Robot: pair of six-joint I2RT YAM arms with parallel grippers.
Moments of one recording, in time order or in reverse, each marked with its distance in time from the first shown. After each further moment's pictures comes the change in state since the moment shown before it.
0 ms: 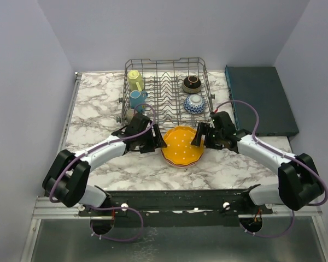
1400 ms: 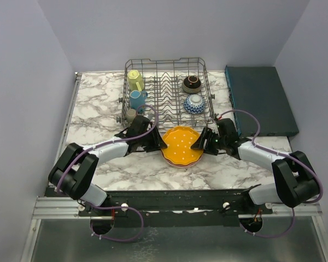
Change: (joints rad) left arm 0.009 0.105 -0.059 0.224 0.069 -0.029; right arm -0.063 0.037 -0.183 0.277 -0.191 0.139
